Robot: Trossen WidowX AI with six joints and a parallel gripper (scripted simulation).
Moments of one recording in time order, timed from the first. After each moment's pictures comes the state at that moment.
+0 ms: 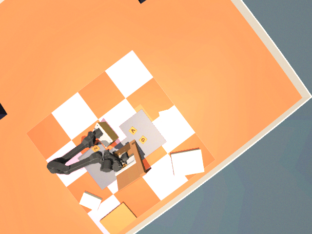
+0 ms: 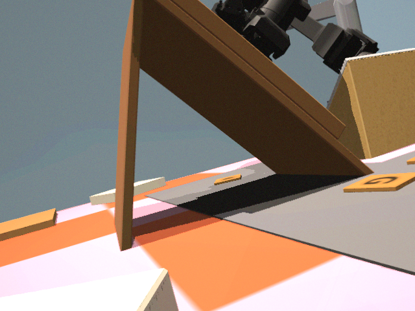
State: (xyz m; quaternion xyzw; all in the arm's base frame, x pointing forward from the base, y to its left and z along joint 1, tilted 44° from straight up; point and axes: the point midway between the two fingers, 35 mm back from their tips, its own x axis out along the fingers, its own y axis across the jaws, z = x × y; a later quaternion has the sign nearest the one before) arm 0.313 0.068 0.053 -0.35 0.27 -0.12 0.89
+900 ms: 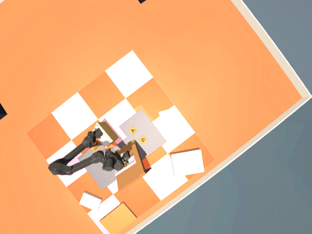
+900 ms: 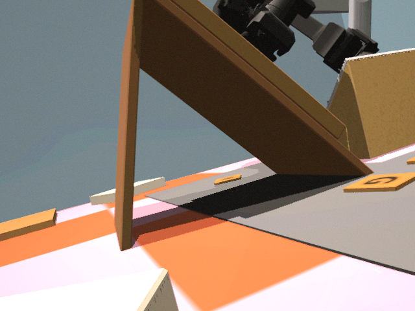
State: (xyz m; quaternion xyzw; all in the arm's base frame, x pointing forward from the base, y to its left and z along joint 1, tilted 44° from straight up) arm 0.313 0.078 0.043 -0.35 0.27 -0.12 0.89
